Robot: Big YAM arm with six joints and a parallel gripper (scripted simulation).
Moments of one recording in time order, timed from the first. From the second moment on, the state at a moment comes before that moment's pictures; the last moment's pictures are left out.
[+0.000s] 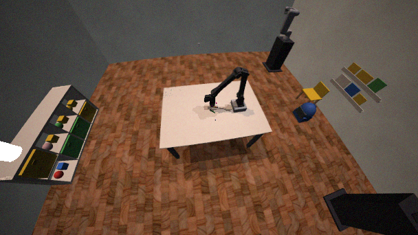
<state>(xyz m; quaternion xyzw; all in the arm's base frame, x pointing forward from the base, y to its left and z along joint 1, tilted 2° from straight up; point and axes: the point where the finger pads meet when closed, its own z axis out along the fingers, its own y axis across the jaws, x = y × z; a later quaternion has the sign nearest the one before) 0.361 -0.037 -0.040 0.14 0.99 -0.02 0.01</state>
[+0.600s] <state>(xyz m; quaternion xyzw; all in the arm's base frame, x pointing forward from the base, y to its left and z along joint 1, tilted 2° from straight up) 0.361 -0.037 -0.040 0.14 0.99 -0.02 0.01</state>
